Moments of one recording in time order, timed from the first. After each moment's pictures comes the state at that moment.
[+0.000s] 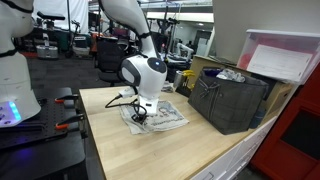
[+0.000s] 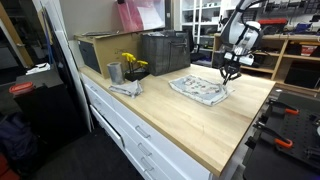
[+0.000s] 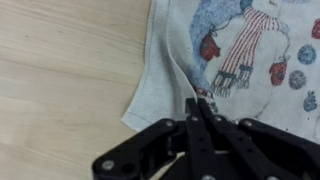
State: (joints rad) arm -0.40 0.48 -0.13 -2.28 0.82 2.60 0.06
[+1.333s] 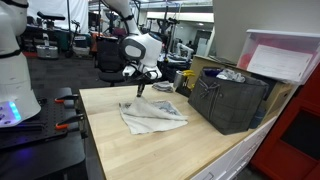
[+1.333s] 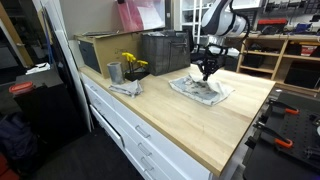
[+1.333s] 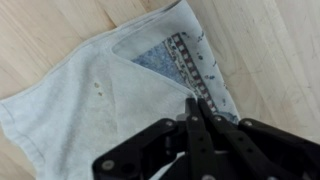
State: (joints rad) arm -0.16 0.31 -0.03 -2.33 0.48 2.59 0.00
